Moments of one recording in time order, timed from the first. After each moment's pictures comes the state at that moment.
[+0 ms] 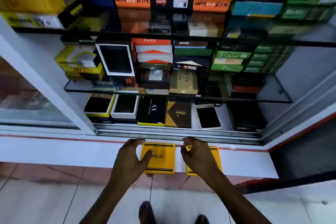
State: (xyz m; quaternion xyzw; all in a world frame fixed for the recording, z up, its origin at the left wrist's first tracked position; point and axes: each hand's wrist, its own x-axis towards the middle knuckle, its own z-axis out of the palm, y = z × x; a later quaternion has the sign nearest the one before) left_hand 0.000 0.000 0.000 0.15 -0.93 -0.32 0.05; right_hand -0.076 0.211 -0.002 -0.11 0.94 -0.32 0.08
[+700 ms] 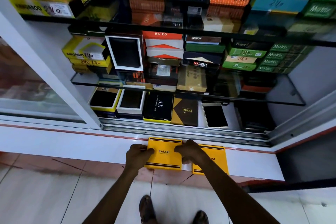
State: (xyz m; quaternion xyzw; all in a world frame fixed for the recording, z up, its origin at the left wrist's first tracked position) left_hand -0.026 -0.011 -0.046 0.35 -0.78 -0.50 -0.12; right_hand -0.113 0.168 -0.042 0.12 0.81 -0.40 0.41
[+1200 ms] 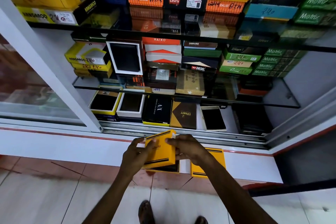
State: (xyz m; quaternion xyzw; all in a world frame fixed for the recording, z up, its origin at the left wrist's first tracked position) left_hand -0.016 -0.009 -0.011 0.33 -0.78 -0.53 -0.07; right_hand -0.104 0.163 0.015 0.06 0.68 -0.59 0.43
